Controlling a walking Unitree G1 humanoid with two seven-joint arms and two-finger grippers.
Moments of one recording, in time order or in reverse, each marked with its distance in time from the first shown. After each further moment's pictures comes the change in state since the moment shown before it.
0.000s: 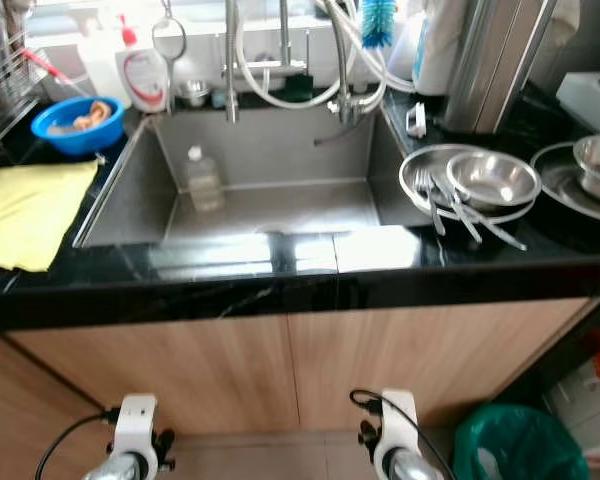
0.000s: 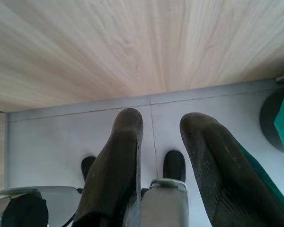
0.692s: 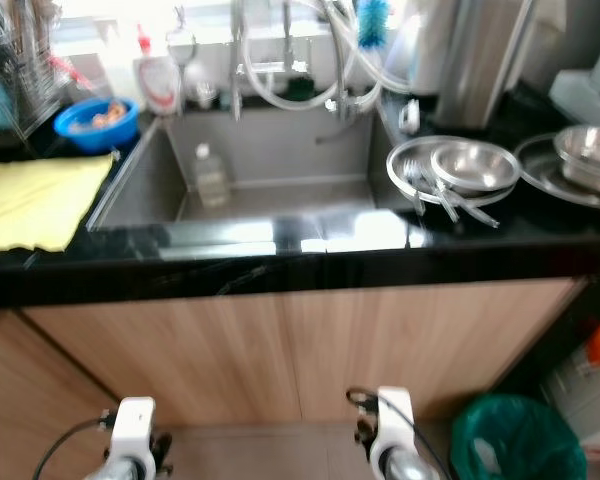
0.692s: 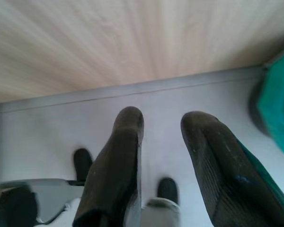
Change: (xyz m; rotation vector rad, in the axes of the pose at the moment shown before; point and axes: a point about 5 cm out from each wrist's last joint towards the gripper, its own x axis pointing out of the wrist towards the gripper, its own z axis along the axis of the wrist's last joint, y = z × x) left arm 0.001 -0.004 0.003 -0.003 -0.009 -0.010; right arm -0.002 -0.007 -0.005 0.003 0.008 -0.027
